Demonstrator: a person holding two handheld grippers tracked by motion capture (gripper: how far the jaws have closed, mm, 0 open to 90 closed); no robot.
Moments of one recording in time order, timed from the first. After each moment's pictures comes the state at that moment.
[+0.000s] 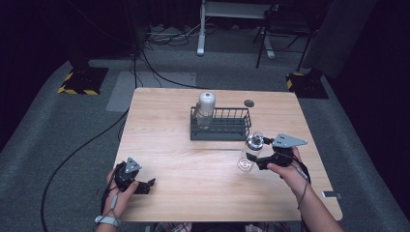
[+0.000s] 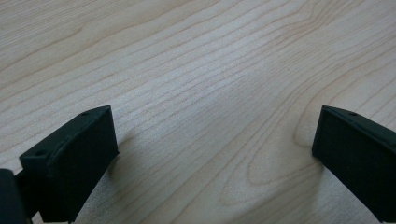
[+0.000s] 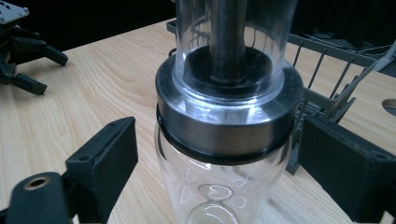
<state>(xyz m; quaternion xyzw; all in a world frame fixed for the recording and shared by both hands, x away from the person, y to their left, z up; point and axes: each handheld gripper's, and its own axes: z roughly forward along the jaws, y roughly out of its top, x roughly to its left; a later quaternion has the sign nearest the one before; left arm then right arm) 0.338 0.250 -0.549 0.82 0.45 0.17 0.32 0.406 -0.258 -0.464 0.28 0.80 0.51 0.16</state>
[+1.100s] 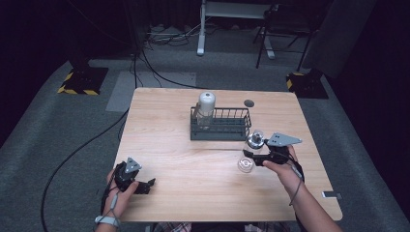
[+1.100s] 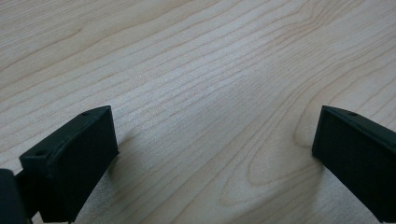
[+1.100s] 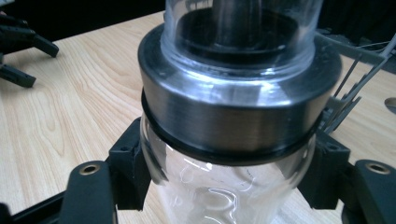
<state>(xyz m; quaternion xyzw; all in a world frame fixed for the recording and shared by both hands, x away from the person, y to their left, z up) 0.338 0.250 -0.549 0.82 0.45 0.17 0.32 0.410 -0.249 -0.463 0.28 0.81 0.49 0.17</state>
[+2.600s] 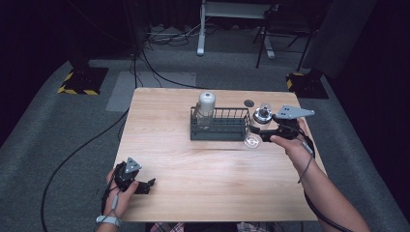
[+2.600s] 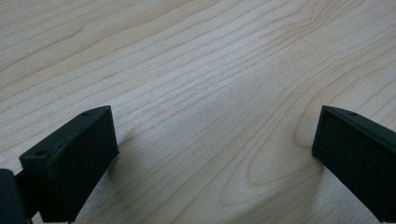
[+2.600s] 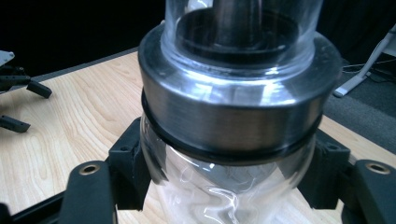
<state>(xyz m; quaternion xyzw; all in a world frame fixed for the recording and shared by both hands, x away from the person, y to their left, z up) 0.338 0.250 -0.549 0.82 0.45 0.17 0.32 0.441 -0.251 -0.376 0.27 0.80 0.49 0.19</state>
